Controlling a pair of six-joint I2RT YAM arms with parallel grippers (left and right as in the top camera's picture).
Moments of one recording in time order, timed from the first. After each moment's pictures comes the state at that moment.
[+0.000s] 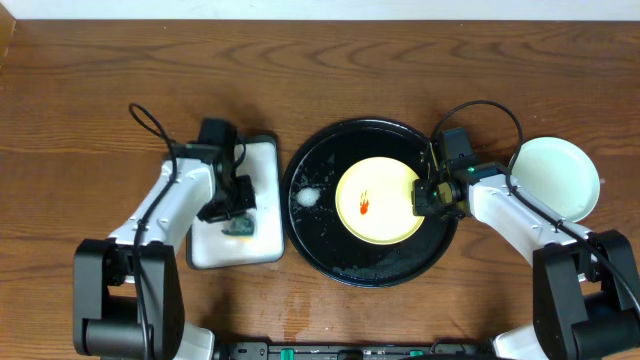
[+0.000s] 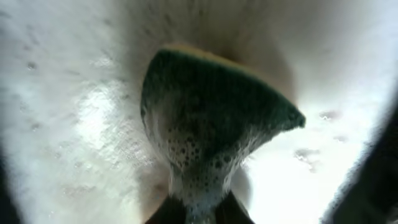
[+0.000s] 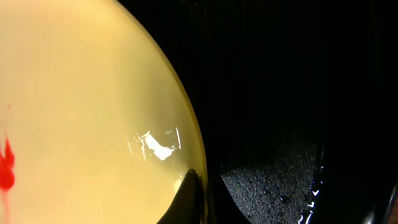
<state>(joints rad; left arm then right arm) -0.10 1.66 1.02 -0.90 0.05 -0.33 0.28 1.68 0.89 -0.54 -0.09 0.27</state>
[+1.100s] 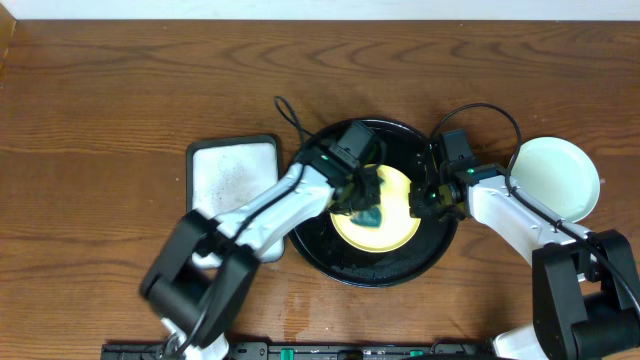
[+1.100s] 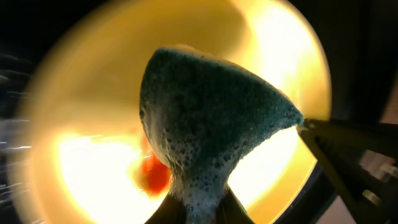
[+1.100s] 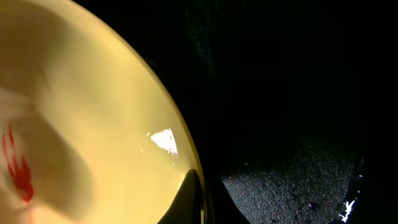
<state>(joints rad) -0.69 1.86 1.22 -0.57 0.25 -0.80 0.27 1.68 0.88 -0.53 -0.16 0.28</state>
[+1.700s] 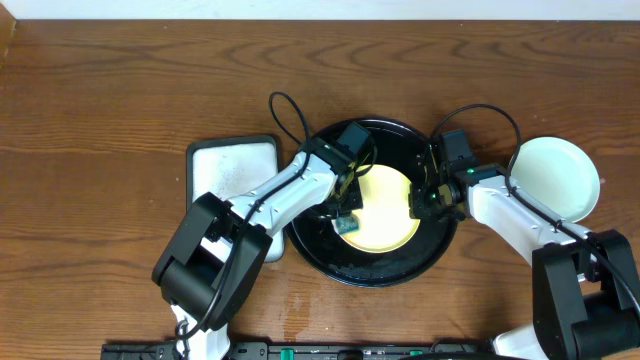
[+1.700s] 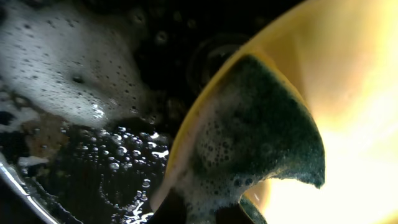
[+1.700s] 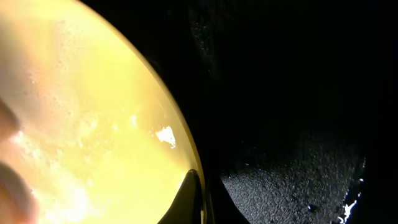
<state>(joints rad) -0.65 1.93 1.28 -0.84 0.09 -0.81 0.27 1.68 0.88 -0.54 -0.17 0.29</state>
